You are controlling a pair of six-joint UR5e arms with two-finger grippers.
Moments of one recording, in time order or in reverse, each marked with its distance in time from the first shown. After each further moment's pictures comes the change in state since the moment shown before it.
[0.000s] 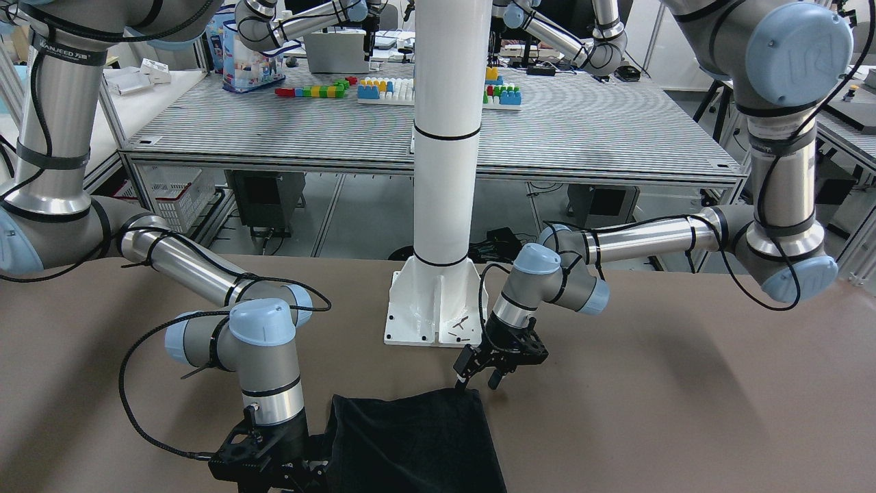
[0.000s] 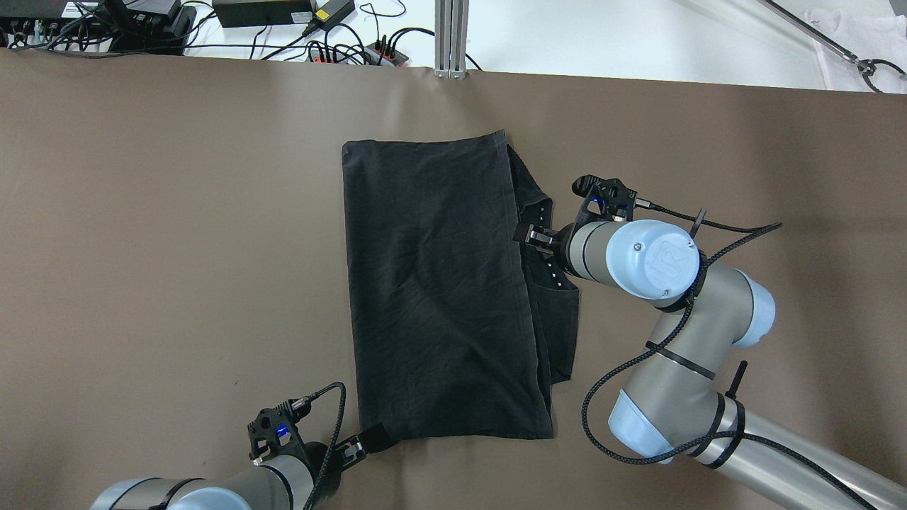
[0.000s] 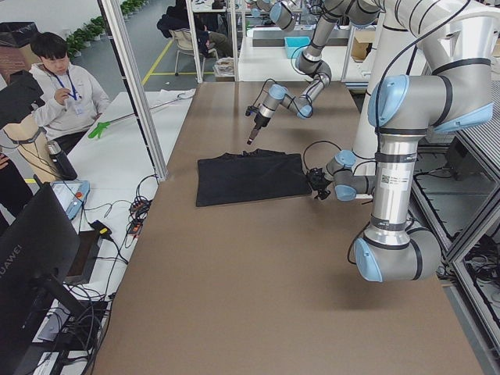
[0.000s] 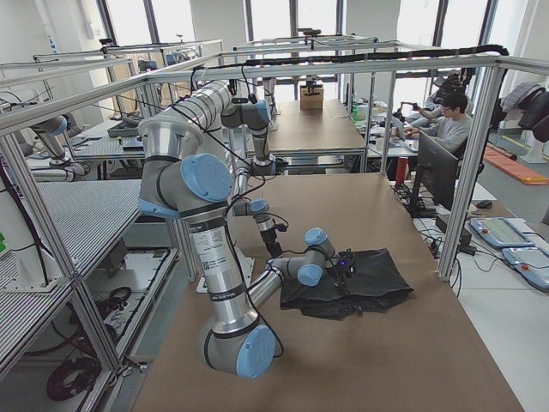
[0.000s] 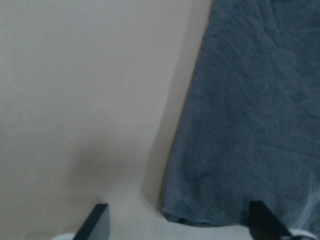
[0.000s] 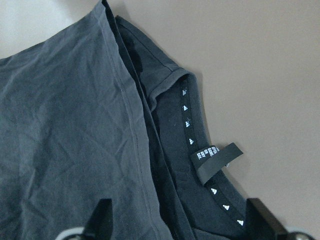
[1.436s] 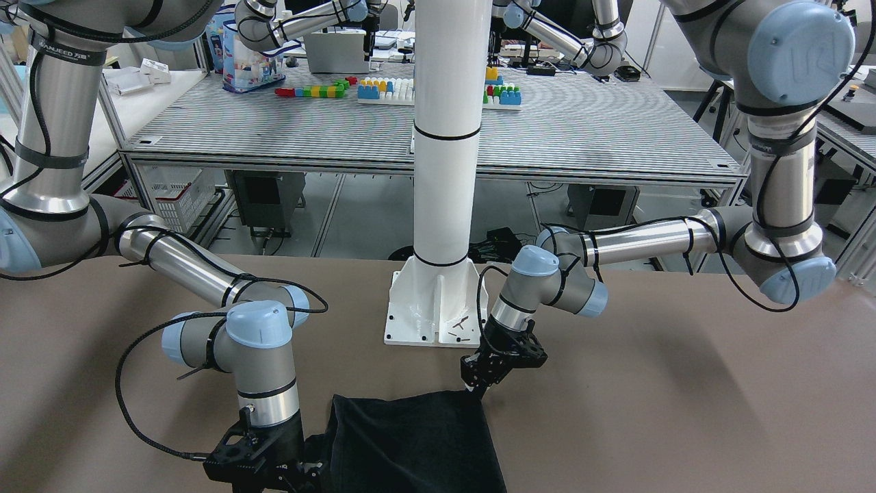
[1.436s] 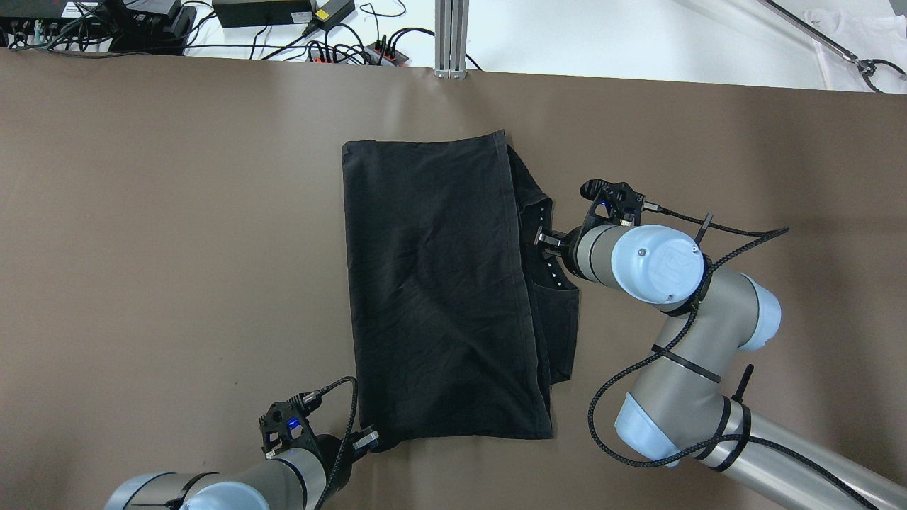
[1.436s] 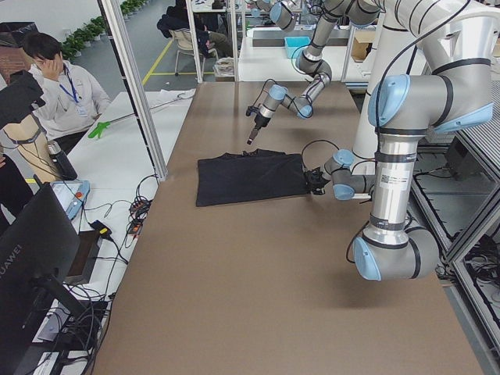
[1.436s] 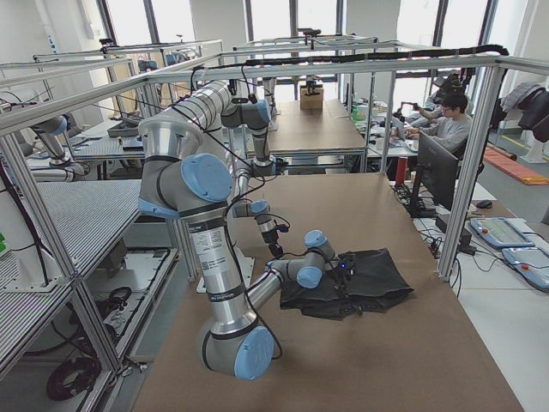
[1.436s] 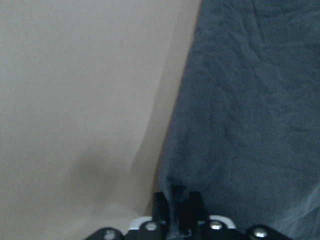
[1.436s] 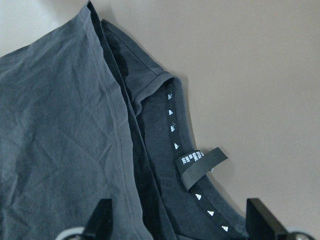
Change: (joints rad) left arm -0.014 -0.014 0.010 -0.001 0.013 0.012; right arm 0.000 -0.013 0.000 -0.001 -0.007 0.000
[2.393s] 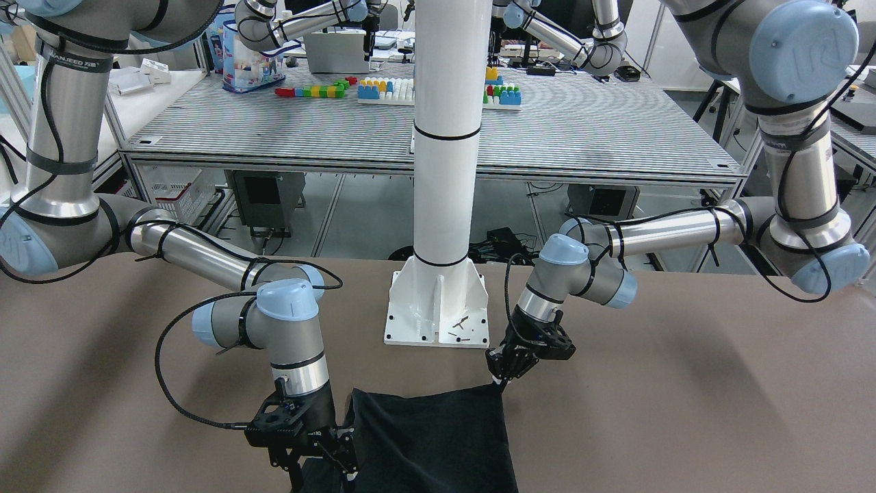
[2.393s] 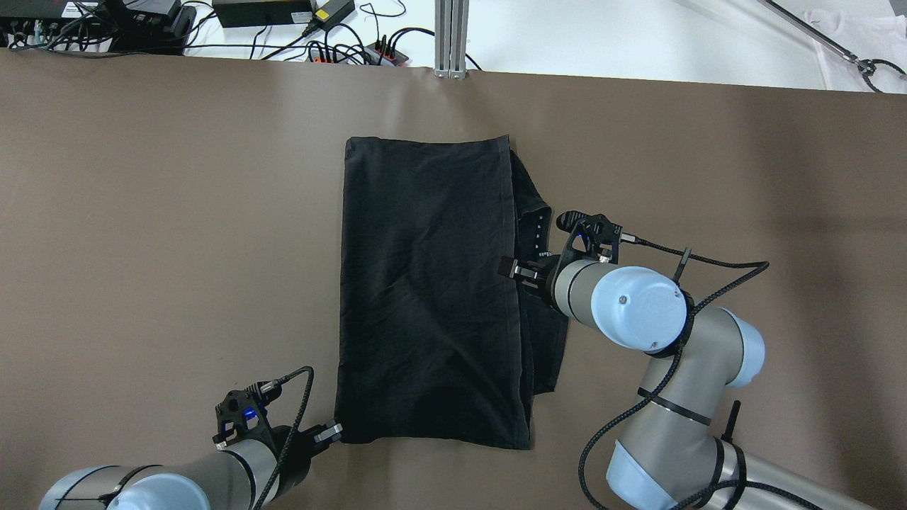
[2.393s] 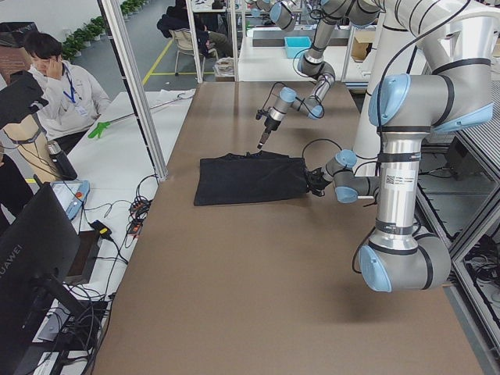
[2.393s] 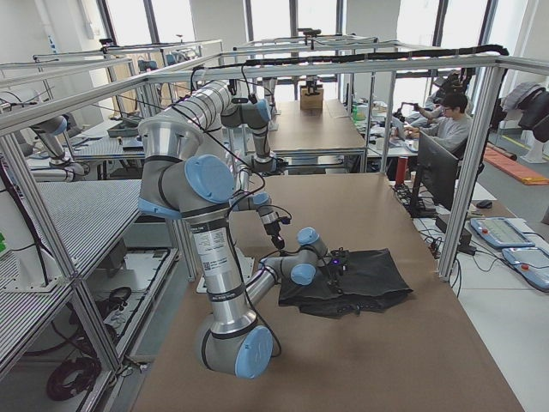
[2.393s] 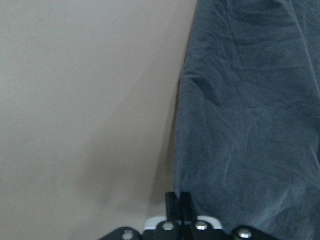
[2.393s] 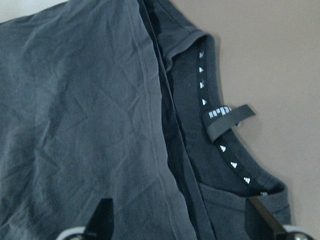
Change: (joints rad) left arm -0.020 0.120 -0.131 0.000 -0.010 0.053; right arm -0.102 -0.018 0.073 -0.009 -0.053 0.044
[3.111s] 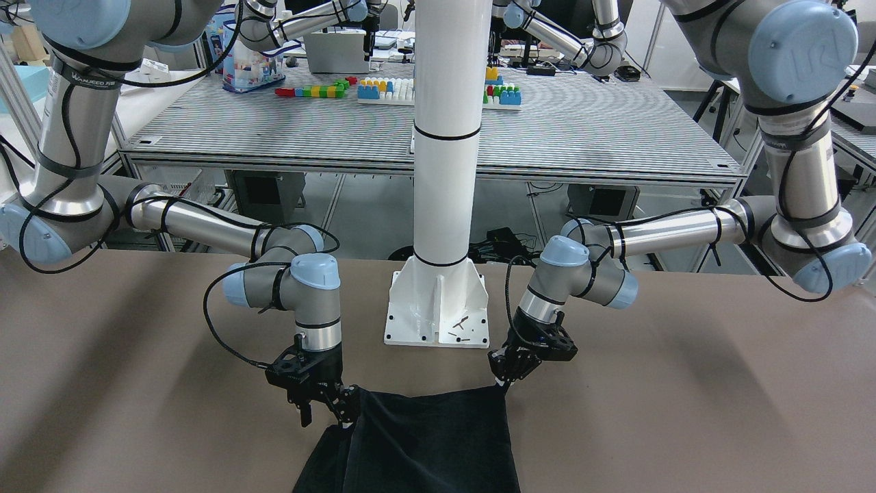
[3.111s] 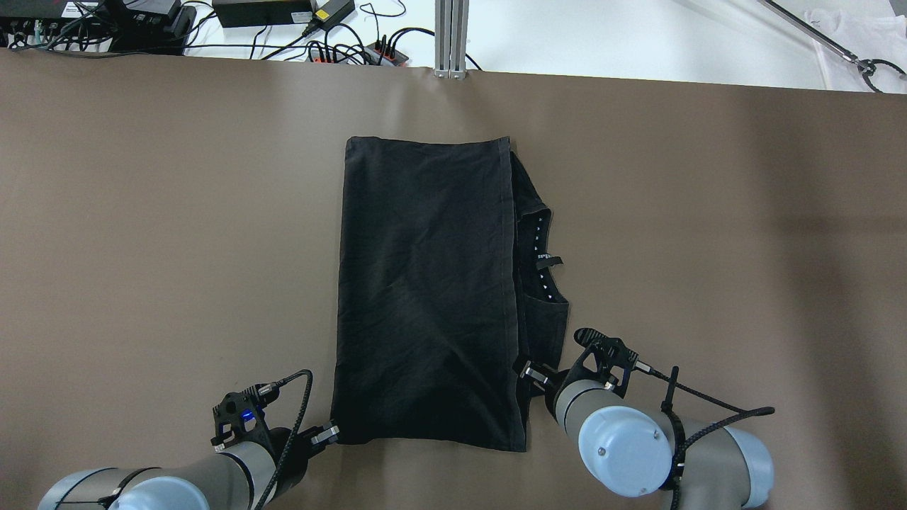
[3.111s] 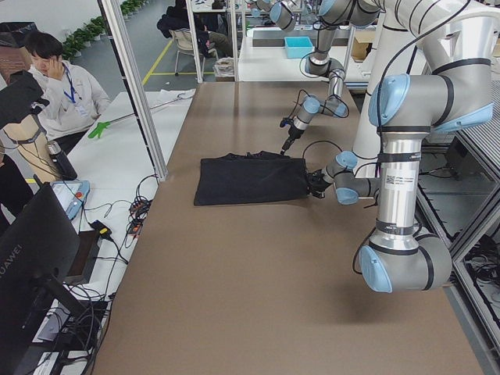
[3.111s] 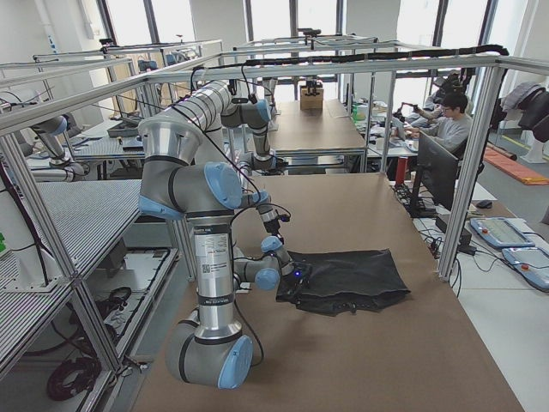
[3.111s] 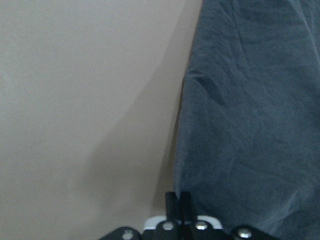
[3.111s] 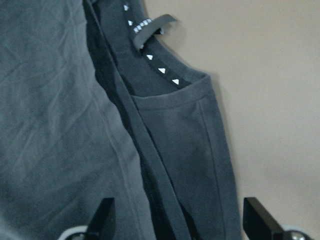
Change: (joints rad) left arm 0.005 0.007 0.006 0.003 0.009 0.004; right arm -0.252 -0.152 0.119 -0.143 -0.190 0.373
